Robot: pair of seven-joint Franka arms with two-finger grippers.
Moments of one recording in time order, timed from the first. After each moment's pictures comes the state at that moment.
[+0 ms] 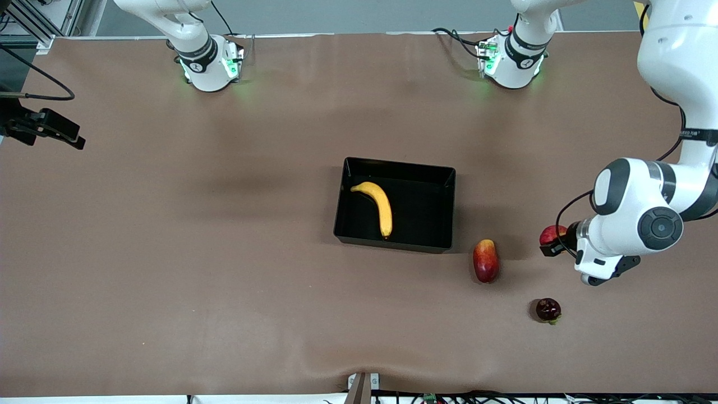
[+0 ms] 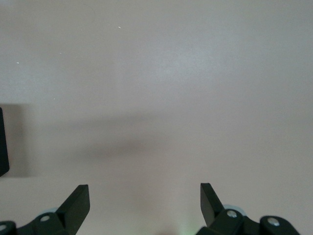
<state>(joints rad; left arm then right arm) 0.29 0.60 -0.39 -1.63 0.27 2.02 -0.63 0.03 -0.02 -0.07 -1.56 0.00 1.49 0.07</state>
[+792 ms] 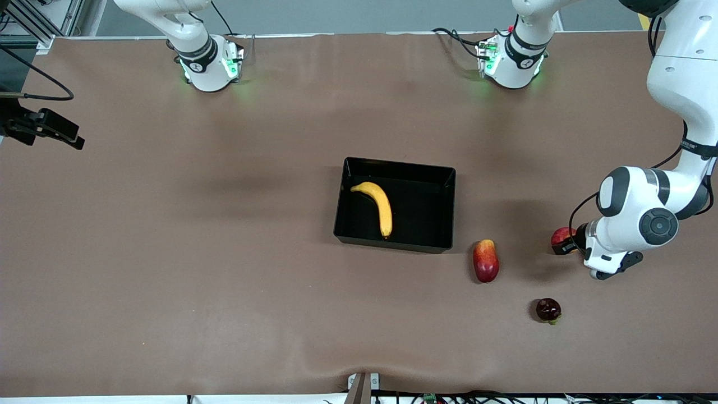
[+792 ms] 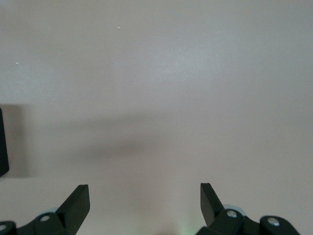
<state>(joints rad) 0.41 0.66 -0.39 -1.76 0.37 2.20 -0.61 0.03 -0.02 -0.07 -1.56 0.00 1.49 0.07</state>
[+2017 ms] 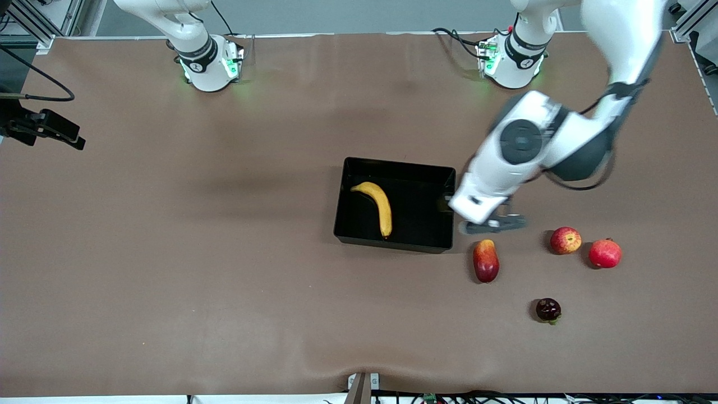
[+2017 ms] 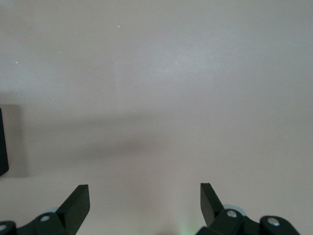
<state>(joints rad) 0.14 0.51 -0.79 -1.65 0.38 1.97 -0.82 0.03 -0.02 -0.07 -1.56 0.00 1.49 0.07</state>
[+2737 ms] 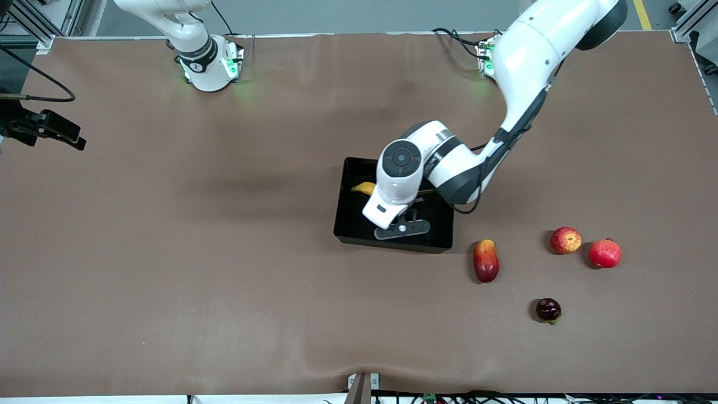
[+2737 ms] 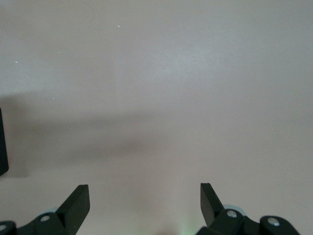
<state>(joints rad) -0.29 0.78 -0.54 -1.43 0.42 2.11 -1.05 0.03 -0.02 -0.07 -1.56 0.00 1.49 0.07</state>
